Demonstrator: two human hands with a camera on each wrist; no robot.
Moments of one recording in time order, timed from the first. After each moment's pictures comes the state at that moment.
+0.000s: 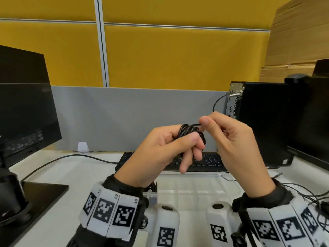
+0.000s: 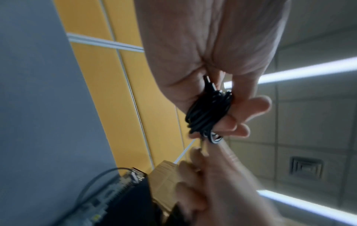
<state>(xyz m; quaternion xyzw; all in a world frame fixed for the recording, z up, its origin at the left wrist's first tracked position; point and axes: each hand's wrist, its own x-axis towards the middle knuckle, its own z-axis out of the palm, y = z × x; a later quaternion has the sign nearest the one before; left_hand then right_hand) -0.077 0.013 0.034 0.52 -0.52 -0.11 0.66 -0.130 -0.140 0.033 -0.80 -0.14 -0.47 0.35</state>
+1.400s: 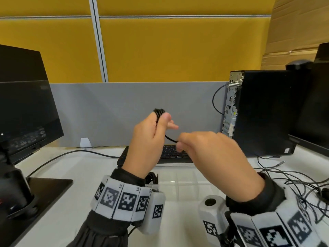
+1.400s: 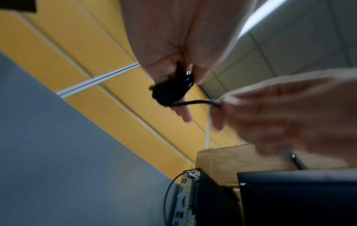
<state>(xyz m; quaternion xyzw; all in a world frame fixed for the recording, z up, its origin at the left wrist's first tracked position) -0.042 -0.001 0.009 0.70 -0.37 0.22 0.57 -0.137 -0.119 0.023 -0.95 -0.05 -0.30 -0.02</state>
